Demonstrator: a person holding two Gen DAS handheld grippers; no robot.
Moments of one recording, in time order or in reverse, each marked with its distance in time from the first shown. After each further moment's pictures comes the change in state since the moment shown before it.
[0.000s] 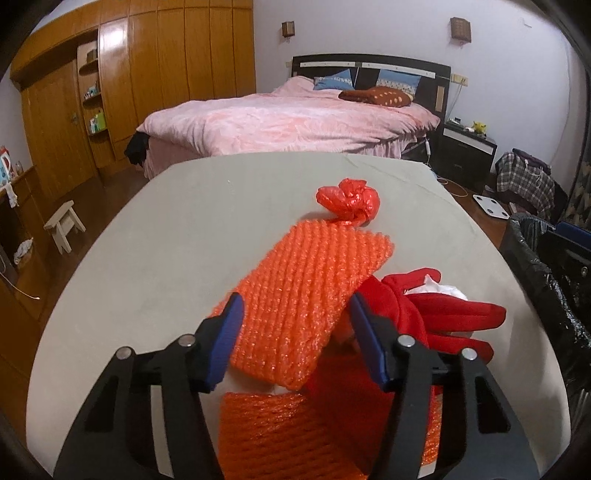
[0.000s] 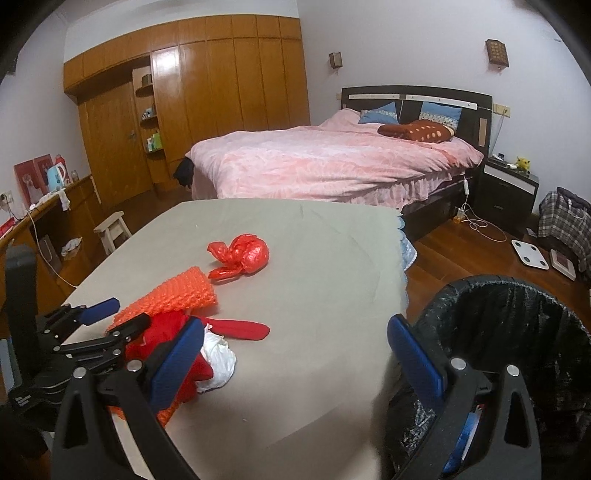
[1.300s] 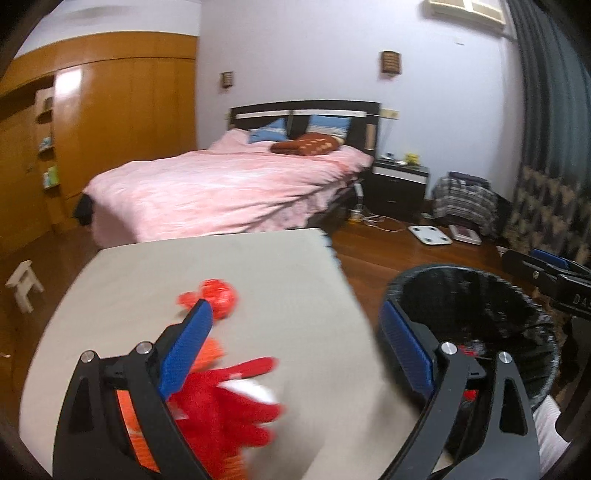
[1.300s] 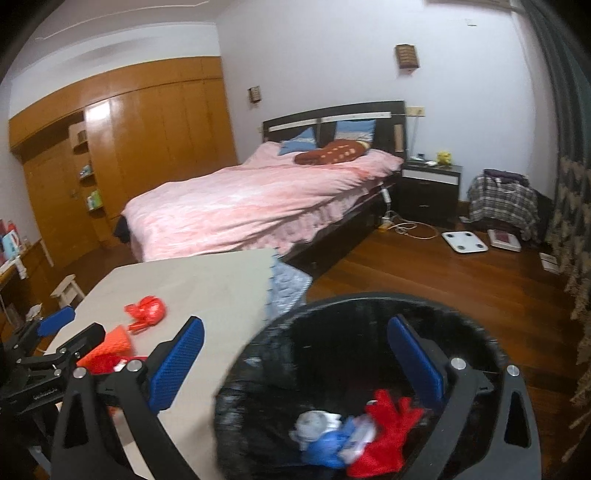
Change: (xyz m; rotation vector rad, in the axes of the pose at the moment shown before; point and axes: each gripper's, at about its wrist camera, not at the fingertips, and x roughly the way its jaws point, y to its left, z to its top) left arm -0.063 -0.117 0.050 0.105 -0.204 -0.177; right arm -0.089 -0.115 0.015 0.178 -0.138 -0.189
